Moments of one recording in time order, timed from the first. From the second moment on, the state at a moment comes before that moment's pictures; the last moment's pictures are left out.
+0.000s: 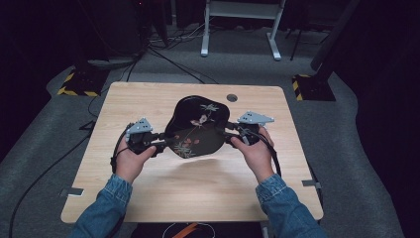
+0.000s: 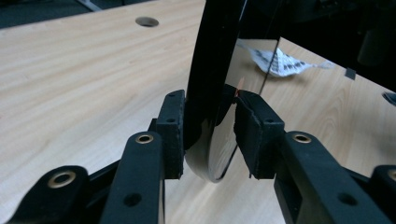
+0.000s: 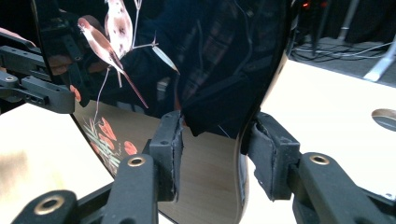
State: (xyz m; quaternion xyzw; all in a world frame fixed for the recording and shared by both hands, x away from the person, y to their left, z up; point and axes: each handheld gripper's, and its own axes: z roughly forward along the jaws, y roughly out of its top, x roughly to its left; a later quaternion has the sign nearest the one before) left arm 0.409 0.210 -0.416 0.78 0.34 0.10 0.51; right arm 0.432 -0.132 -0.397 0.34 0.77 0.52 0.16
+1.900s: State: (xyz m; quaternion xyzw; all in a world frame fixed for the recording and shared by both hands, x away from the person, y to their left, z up) left arm 0.429 0.207 -0.406 0.76 0.34 0.14 0.53; right arm 0.427 -0.150 -0.400 0.37 0.75 0.51 0.21
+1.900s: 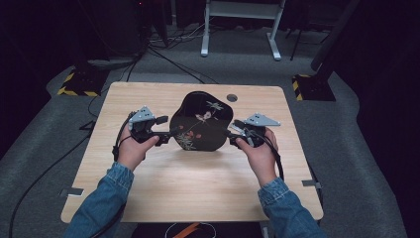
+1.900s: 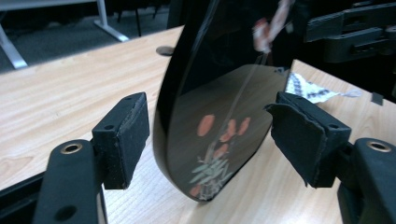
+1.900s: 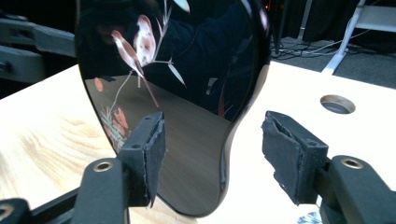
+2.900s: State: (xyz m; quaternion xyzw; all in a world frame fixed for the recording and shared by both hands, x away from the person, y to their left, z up) left arm 0.340 0.269 -0.428 0.78 0.38 0.16 0.47; right arm 0.367 -0.243 -0.412 0.41 0.74 0.49 0.20
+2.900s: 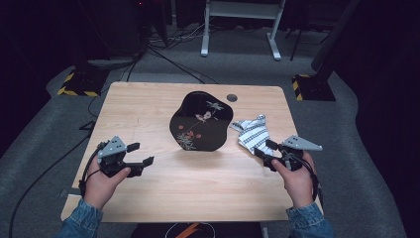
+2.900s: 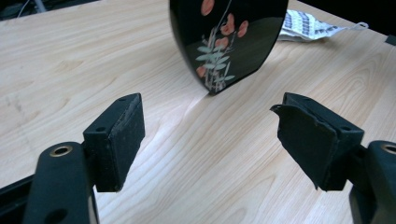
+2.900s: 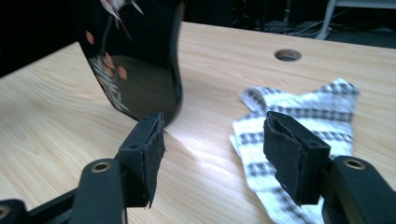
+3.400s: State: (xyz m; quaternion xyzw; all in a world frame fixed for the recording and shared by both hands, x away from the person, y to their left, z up) left arm 0.333 0.299 -0.463 0.80 0.41 0.17 0.40; right arm 0.361 -0.264 -0.447 0.44 0.76 0.45 0.18
